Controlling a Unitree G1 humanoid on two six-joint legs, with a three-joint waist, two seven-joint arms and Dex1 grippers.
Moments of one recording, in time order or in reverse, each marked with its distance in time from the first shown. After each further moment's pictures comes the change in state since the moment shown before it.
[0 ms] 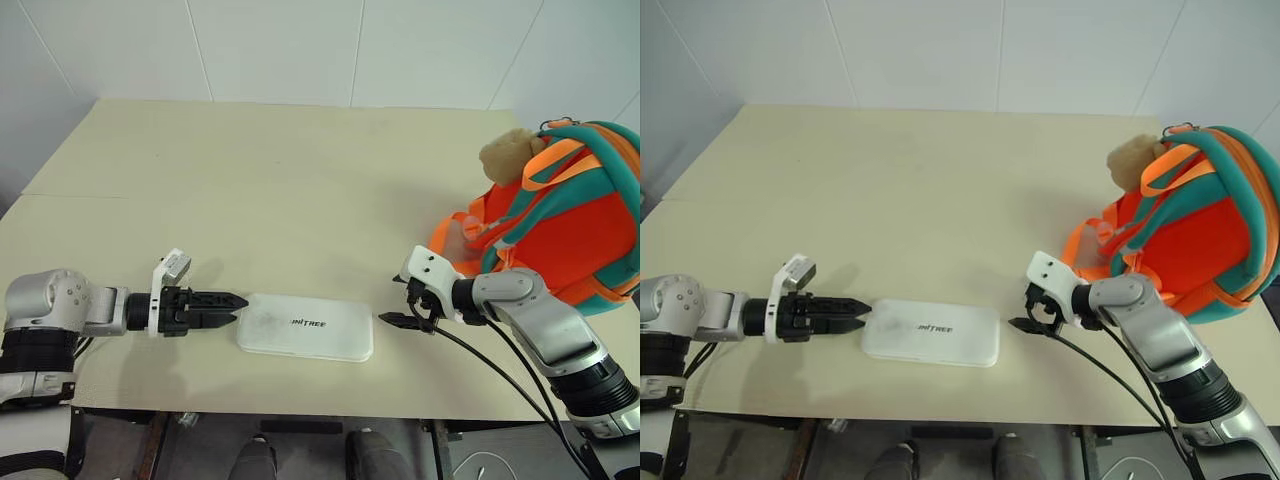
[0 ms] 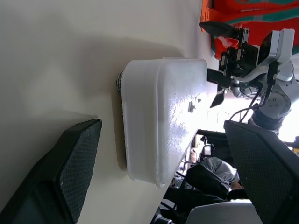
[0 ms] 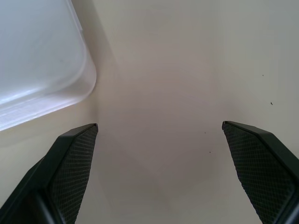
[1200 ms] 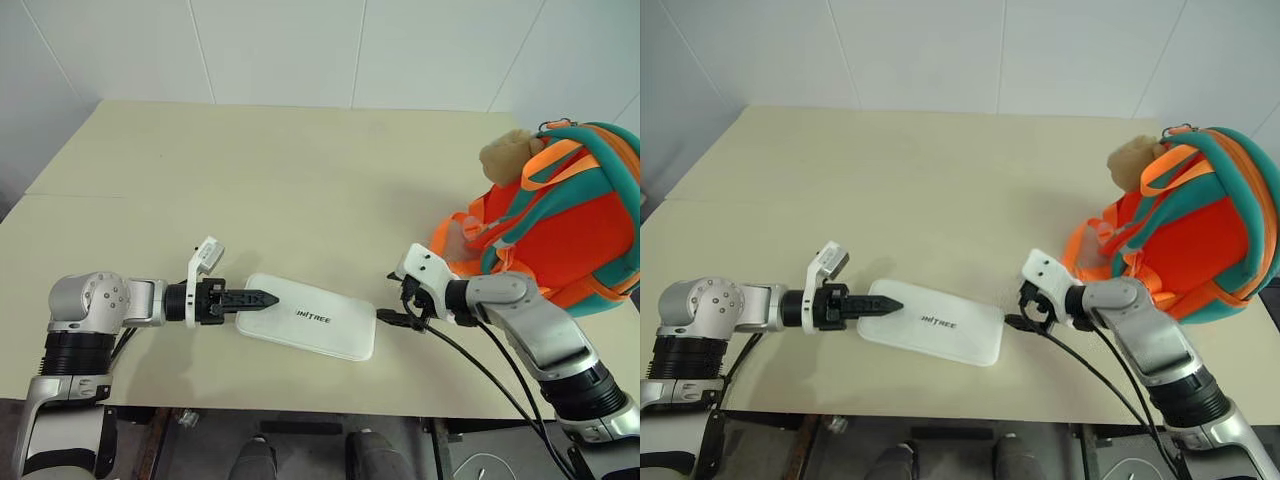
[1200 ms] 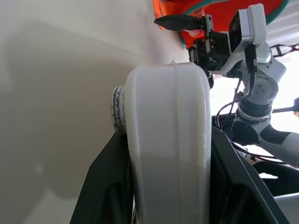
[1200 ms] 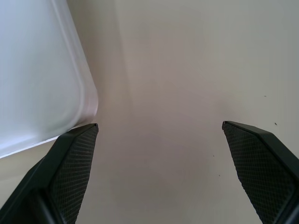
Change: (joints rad) left arm 0.011 -0.142 0.022 -0.154 -0.013 -0.139 0.023; right arm 0.029 0.055 -0.072 -0.045 0.031 0.043 -0.051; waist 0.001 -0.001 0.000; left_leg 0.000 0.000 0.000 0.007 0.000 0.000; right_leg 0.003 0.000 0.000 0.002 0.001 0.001
